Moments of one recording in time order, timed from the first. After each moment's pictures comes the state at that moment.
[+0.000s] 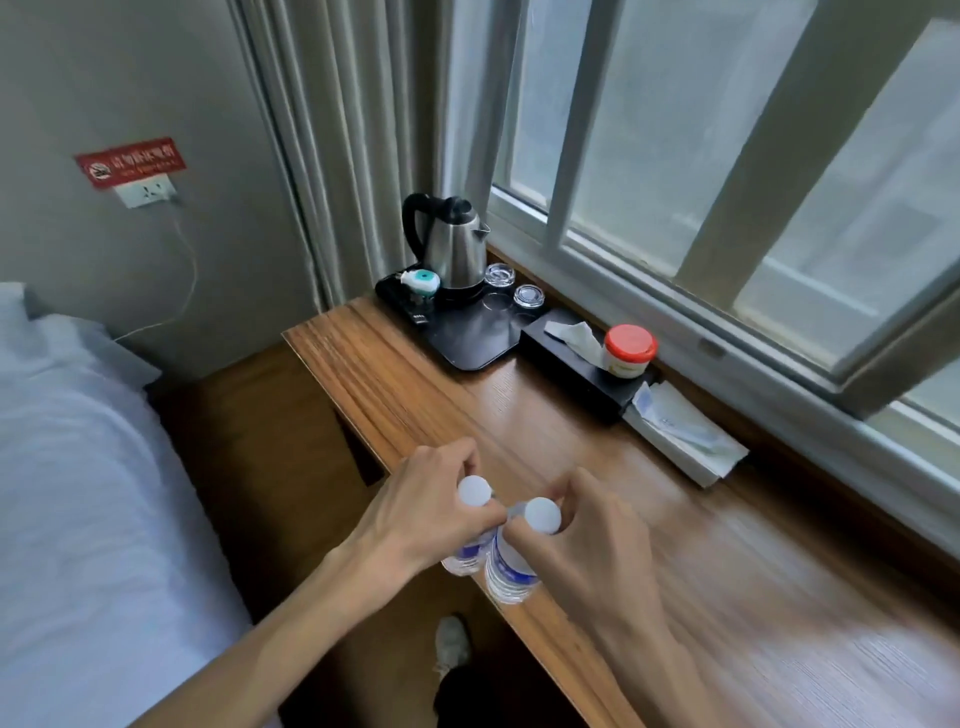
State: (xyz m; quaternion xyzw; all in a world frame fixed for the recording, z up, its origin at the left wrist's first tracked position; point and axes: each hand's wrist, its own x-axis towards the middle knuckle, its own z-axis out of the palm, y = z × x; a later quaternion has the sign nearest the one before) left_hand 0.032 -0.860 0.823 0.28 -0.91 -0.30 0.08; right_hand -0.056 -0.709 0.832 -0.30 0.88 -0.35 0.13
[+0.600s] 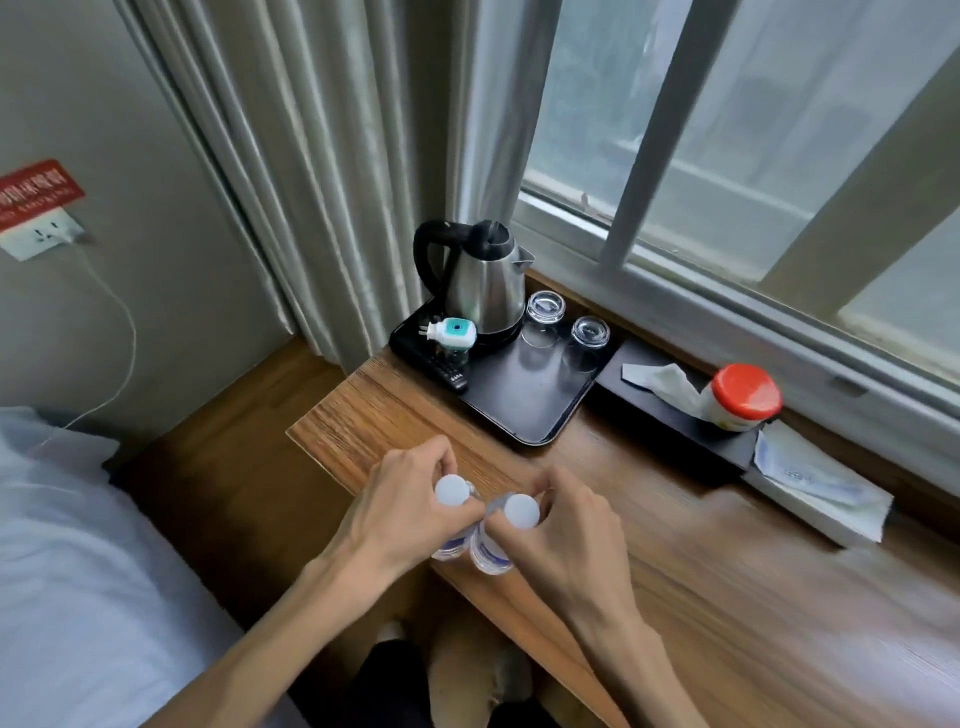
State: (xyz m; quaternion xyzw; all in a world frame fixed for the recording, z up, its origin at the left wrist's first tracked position) left_hand -0.028 -1.146 0.795 0.26 -0.91 -0.33 0.02; right_hand -0.096 -0.988 0.794 -0.20 0.92 -0.32 0.14
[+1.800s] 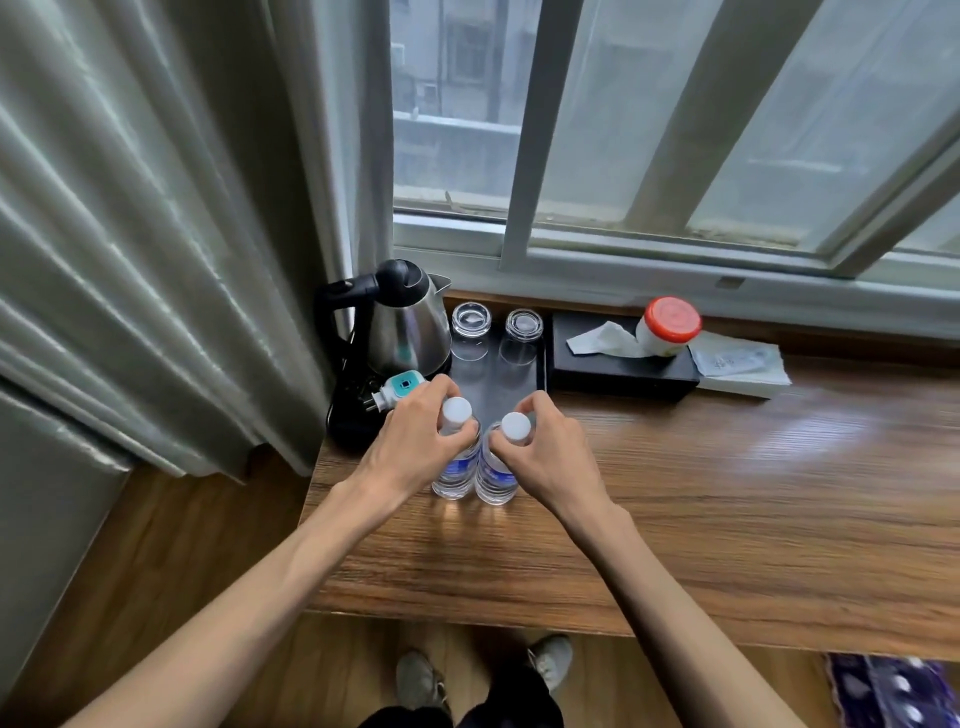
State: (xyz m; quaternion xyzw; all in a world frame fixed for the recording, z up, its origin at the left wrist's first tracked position) left_hand -0.172 -1.300 0.755 -0.03 -0.93 -0.37 -0.01; right_hand -0.159 -1.134 0.771 0.05 0.94 -0.33 0.07
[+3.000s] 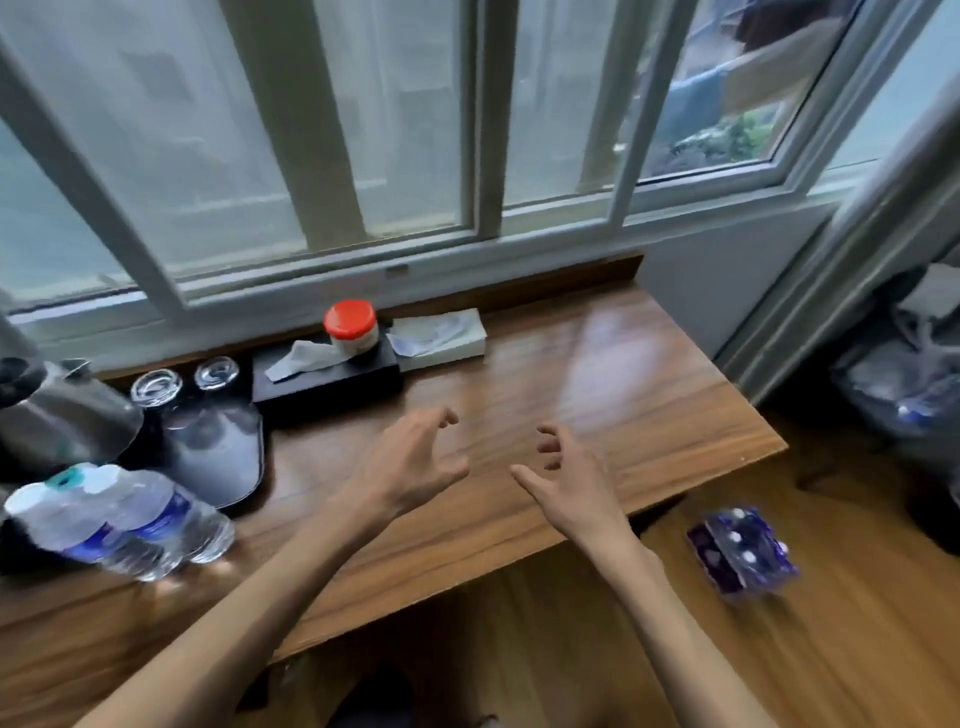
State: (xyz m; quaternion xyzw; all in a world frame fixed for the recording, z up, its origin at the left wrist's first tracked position) left_hand -0.100 -0.928 0.786 -0.27 -0.93 -0.24 -0.11; right_hand 0.002 -0.751 0.776 0.21 0.89 -0.40 -0.02
